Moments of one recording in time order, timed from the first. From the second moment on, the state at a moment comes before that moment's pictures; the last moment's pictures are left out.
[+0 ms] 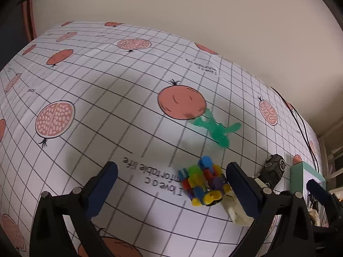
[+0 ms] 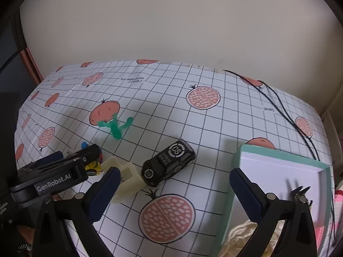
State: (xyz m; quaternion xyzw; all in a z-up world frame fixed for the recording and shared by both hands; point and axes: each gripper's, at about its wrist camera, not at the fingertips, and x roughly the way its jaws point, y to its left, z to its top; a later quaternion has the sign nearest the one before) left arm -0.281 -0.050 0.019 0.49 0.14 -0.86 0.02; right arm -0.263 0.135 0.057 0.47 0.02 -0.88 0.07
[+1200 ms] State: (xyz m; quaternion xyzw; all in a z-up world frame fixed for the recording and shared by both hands) left arm -0.279 -0.040 0.020 0.51 0.15 -0.85 -0.01; right arm -0.265 0.101 0.034 0.48 0.02 -0.87 0.11
